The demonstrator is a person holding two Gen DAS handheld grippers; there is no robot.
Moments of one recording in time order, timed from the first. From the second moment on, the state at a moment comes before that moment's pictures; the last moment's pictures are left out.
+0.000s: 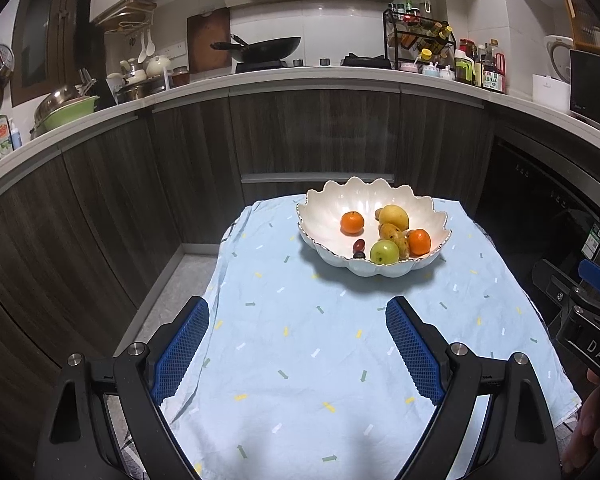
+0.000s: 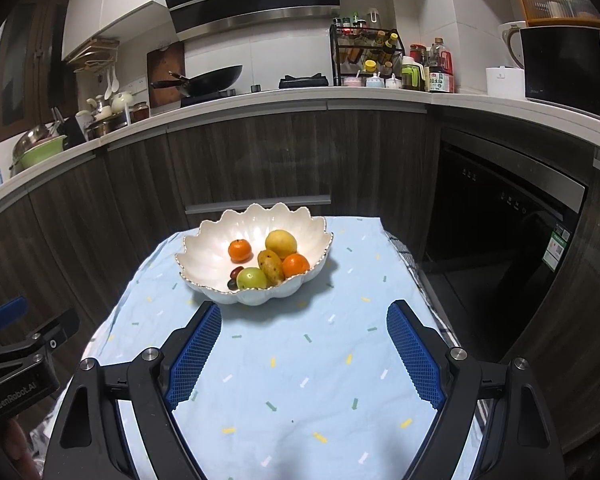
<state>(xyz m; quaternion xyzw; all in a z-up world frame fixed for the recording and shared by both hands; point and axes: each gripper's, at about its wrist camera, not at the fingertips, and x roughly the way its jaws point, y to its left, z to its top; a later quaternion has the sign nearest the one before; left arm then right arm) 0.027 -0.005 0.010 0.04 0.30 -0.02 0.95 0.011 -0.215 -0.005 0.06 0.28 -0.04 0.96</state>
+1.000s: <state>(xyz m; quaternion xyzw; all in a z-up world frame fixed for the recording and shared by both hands) 0.026 -0.004 0.009 0.04 0.30 -0.02 0.95 0.011 -0.215 -0.004 0.06 0.28 -0.04 0.96</state>
